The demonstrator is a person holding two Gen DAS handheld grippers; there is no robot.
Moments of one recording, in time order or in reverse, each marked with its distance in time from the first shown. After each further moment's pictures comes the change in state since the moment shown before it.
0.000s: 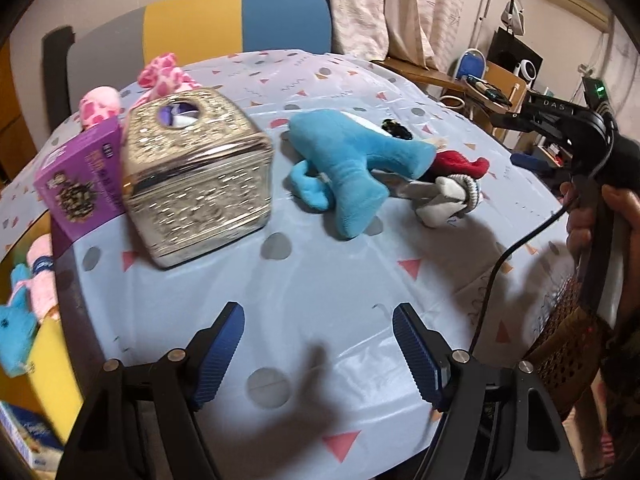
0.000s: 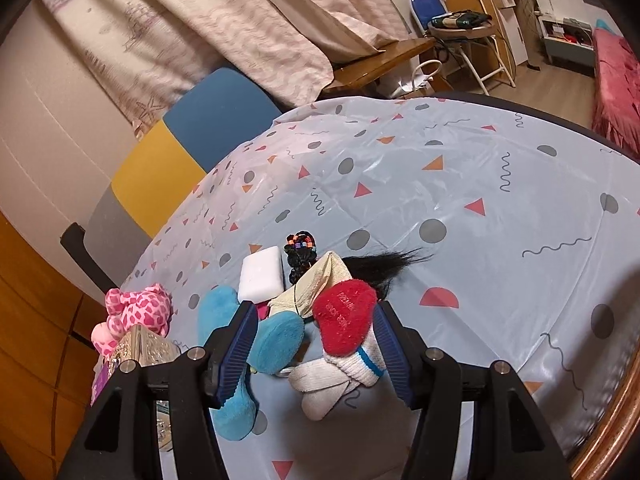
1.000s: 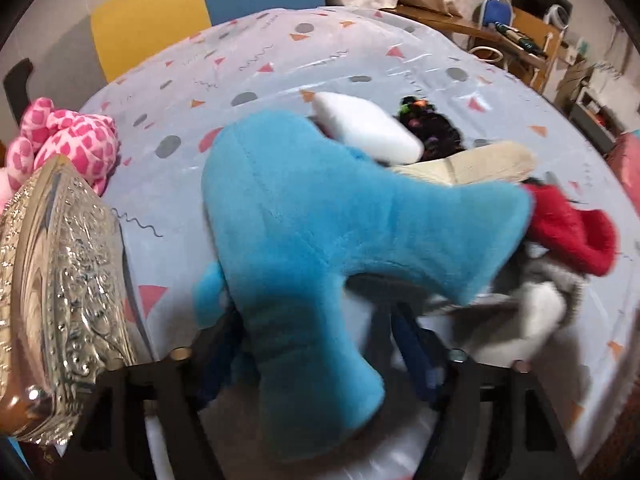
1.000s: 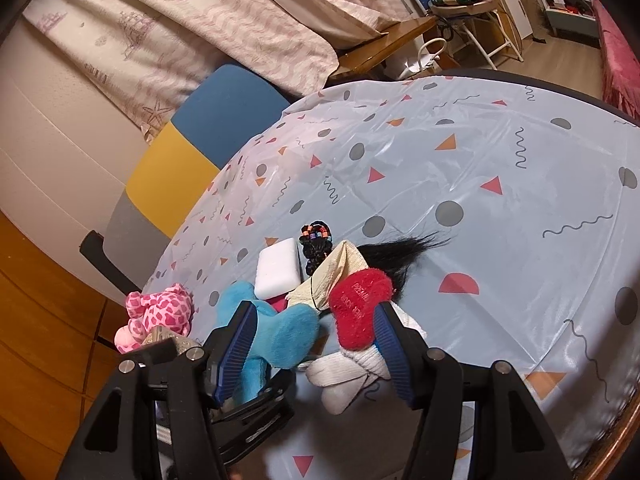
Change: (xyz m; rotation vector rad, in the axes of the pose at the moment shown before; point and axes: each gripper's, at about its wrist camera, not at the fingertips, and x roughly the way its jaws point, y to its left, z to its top) left arm 0.169 -0.064 0.121 0.084 0.159 0.156; right arm 0.009 -0.009 0.002 0.063 0.045 0.090
